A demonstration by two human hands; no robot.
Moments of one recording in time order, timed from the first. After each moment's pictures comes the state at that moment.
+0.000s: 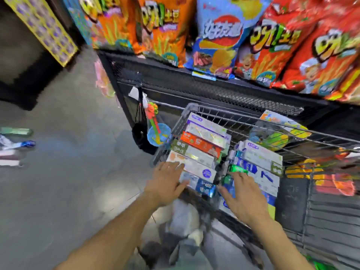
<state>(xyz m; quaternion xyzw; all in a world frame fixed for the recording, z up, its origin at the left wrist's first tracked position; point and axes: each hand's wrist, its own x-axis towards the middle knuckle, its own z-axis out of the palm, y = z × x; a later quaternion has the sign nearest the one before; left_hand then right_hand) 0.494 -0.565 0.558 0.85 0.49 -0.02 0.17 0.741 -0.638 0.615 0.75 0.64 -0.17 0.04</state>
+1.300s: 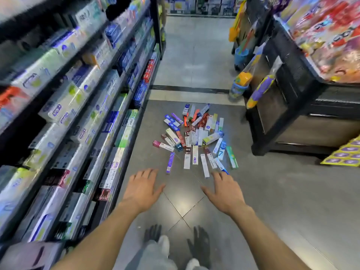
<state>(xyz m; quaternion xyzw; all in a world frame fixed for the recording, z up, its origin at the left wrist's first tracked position) -0.334 -0.624 0.619 0.19 0.97 -0.01 0.14 -0.262 -0.353 0.627 0.11 0.97 -0.13 0.16</state>
